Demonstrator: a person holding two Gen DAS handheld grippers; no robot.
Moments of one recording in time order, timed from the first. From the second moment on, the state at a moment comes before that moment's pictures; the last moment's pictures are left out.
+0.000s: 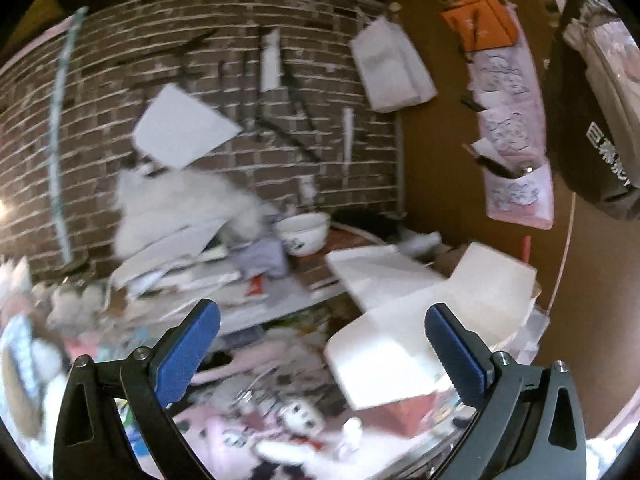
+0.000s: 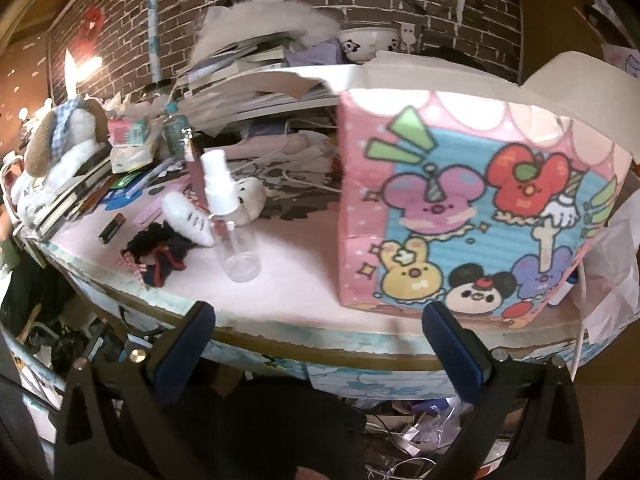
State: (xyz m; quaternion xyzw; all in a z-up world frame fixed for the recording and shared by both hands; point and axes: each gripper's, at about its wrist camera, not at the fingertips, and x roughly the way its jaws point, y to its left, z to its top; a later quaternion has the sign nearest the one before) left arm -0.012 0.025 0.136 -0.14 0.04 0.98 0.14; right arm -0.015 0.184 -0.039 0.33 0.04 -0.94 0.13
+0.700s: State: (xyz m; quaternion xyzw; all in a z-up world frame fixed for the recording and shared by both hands) left arm -0.045 -0.021 -0.023 -0.22 0.03 0.97 0.12; right arm -0.011 0.167 -0.046 0.33 0.07 -0.93 0.16
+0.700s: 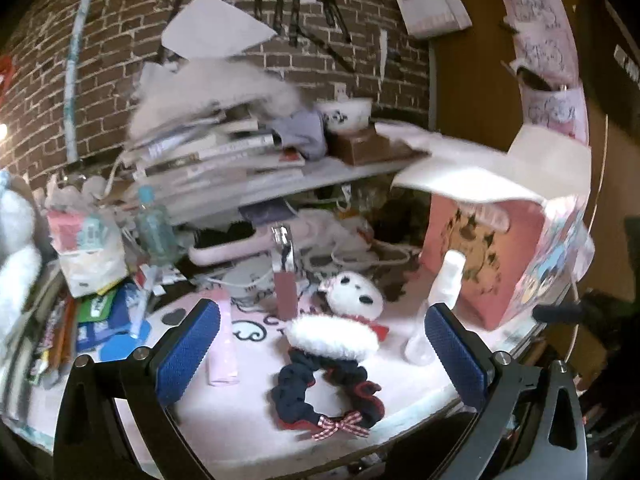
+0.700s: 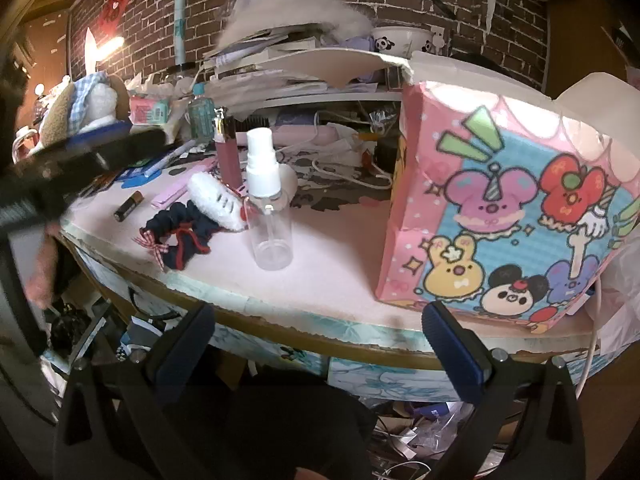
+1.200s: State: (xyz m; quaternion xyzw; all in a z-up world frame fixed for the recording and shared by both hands) left arm -0.071 -0.013 -0.054 -0.25 0.02 0.96 0.14; right arm -0.011 0.165 -0.050 0.34 0.07 -0.92 0.16
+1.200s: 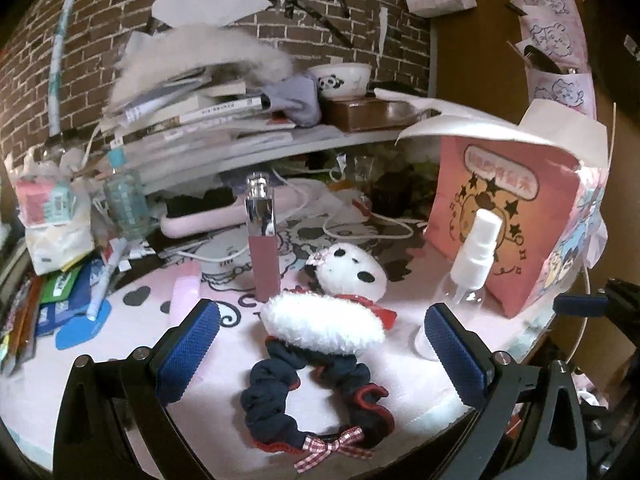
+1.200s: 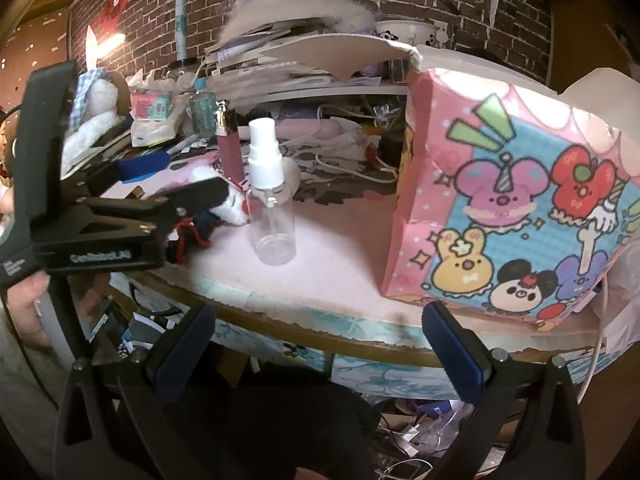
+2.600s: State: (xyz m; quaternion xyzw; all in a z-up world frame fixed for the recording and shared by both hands) left arm -0.095 -0.012 -0.071 -0.29 0.00 0.95 0.15; right arm -0.012 0.164 -0.054 0.35 0.06 -0.92 0.16
